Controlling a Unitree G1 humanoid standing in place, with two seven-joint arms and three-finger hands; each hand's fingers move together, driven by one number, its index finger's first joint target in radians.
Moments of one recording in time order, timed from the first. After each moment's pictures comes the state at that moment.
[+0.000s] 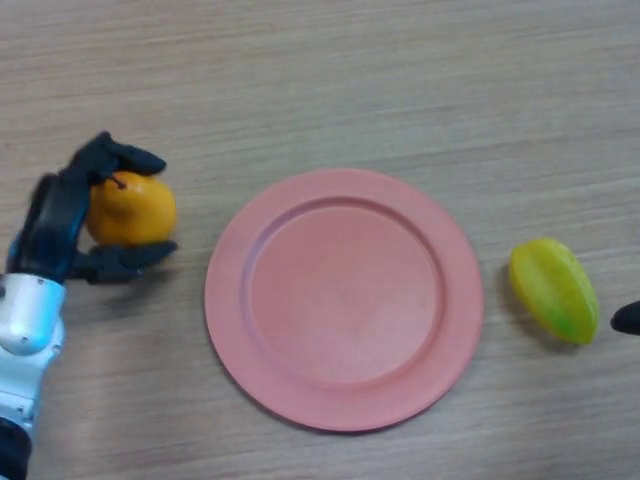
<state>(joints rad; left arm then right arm) -0.45 0.39 0.08 0.66 0.19 -0.44 0.07 0.04 -0.34 -0.36 -1.00 0.20 0.70 0.05</state>
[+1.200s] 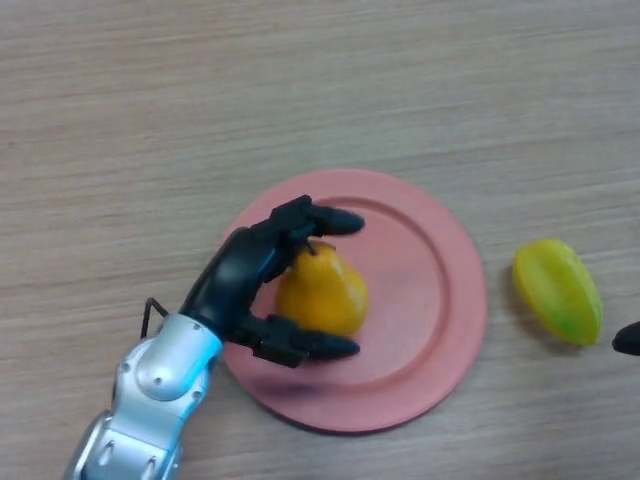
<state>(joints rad) -0.24 0.18 -0.25 0.11 0.16 0.05 -0.15 0.09 -0.39 -0.38 -1.00 0.30 0.70 0.01</state>
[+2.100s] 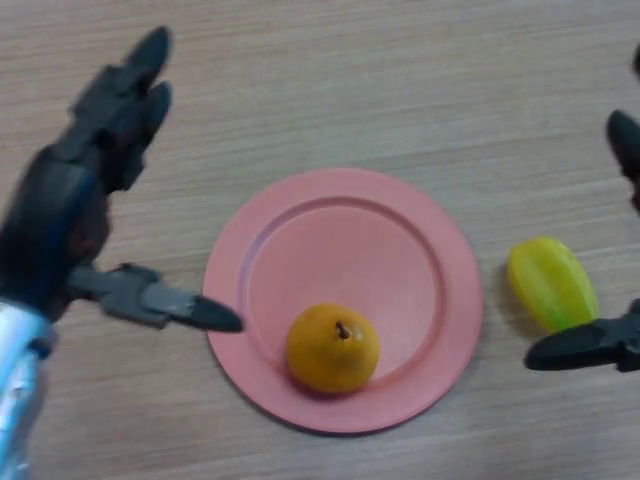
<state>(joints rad) -0.07 0.29 0.19 -0.52 -0.16 0.33 -0.27 -0.02 -0.25 -0.17 -0.92 0.20 0.76 0.16</state>
